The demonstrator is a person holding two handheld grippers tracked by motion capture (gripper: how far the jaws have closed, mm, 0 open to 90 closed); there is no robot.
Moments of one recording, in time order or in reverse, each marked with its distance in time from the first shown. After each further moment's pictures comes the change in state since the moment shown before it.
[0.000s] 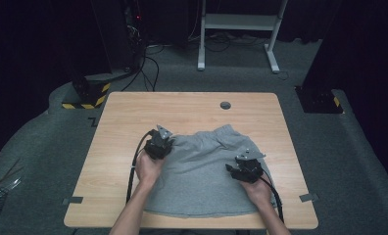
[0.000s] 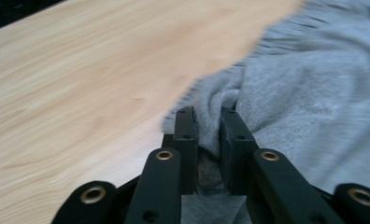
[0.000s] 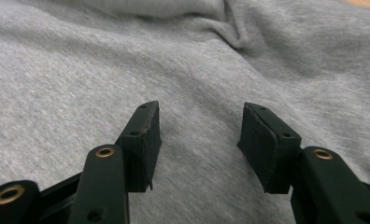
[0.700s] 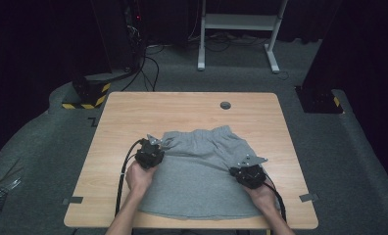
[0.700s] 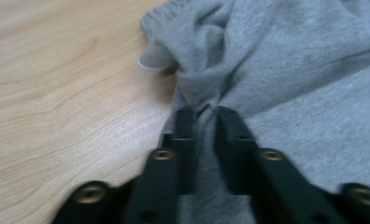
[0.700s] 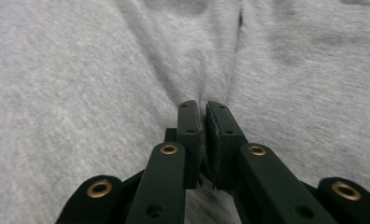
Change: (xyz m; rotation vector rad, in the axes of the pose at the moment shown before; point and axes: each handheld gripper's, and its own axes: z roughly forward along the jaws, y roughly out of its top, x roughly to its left) left arm 0.006 -0.038 -0.007 0.053 -0.059 -0.030; right arm 0.007 -0.009 -0.017 0.033 0.103 -0.084
